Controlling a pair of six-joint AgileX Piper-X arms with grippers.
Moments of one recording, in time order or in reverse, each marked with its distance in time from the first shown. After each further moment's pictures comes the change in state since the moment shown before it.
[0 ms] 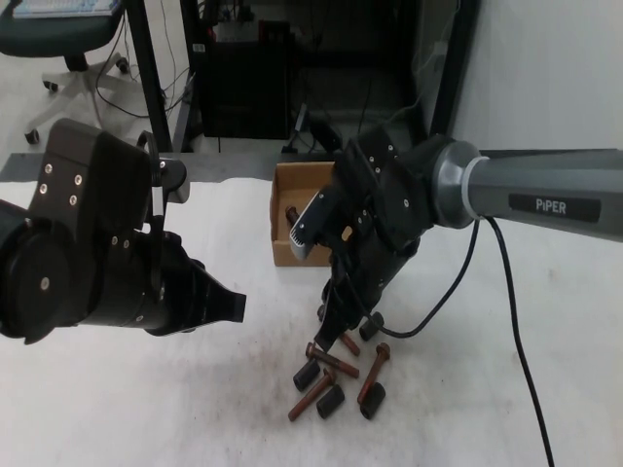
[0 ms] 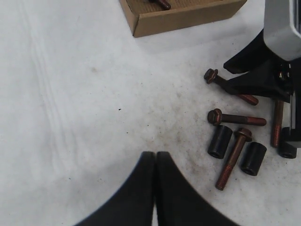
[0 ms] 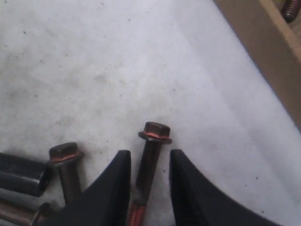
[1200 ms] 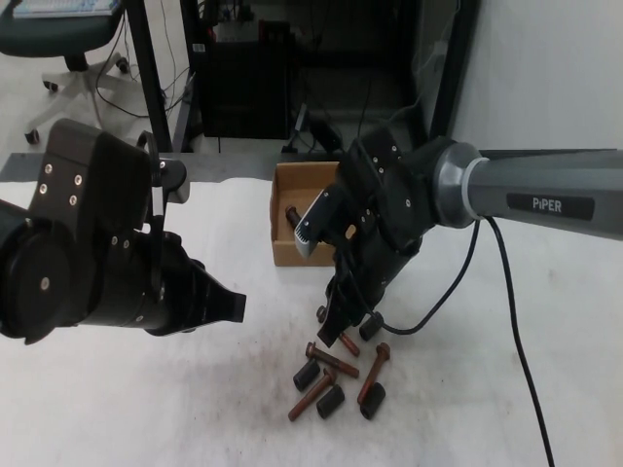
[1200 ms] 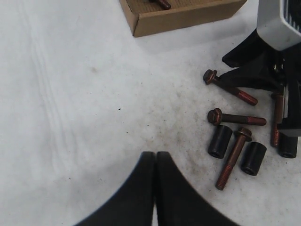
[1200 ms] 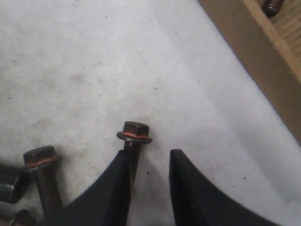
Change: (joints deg) left arm 0.0 0.0 0.0 0.0 0.0 0.0; right arm -1.2 1.4 -0.4 -0.4 -0.2 0.0
